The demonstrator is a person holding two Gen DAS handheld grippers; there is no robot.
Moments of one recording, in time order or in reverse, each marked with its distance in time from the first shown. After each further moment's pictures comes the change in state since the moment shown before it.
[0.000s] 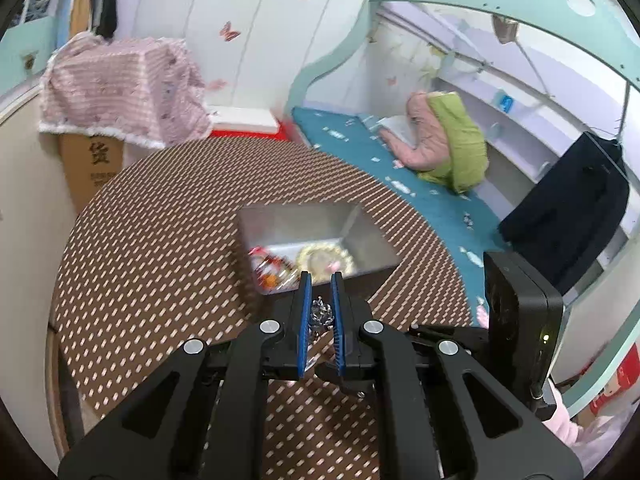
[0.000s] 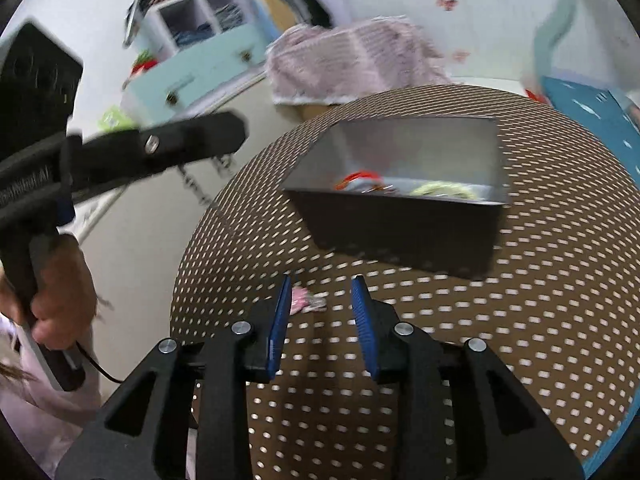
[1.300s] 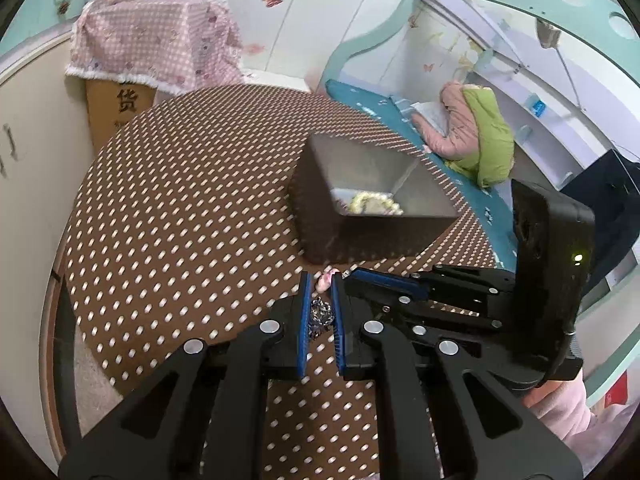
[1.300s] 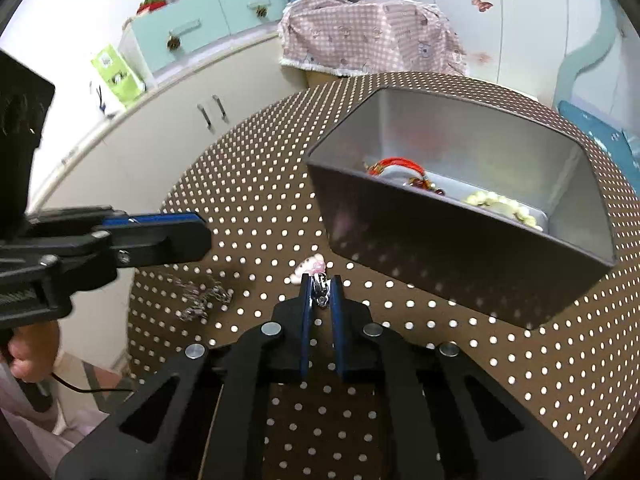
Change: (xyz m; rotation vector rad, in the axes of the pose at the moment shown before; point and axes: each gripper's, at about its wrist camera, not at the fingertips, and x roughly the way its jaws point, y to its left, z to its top) left arm 0.009 0.037 -0.034 -0.107 0.067 0.033; right arm 0.036 0.010 0.014 -0.086 0.062 -0.076
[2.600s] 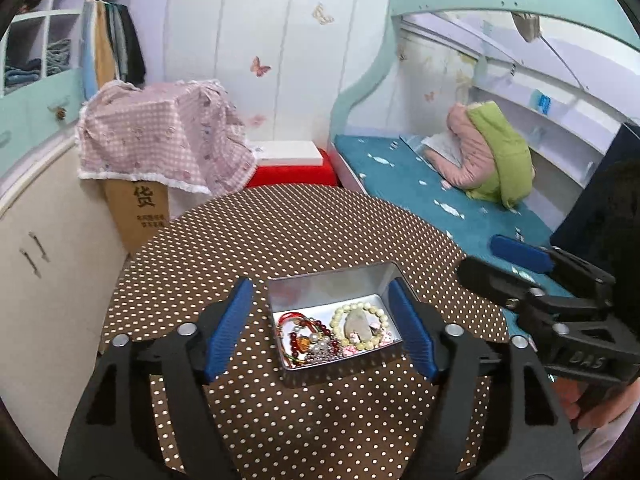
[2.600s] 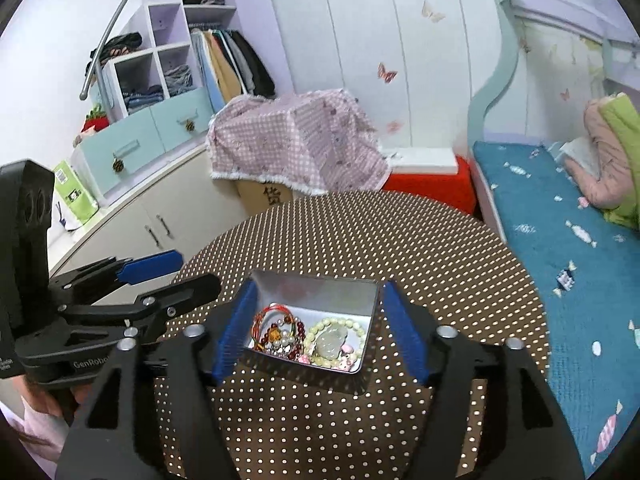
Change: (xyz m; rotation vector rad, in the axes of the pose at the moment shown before) left arm -0.015 -0.079 0.071 0.166 -0.197 0.188; right arm -0.129 -0.041 0.042 0.148 -0.327 -0.226
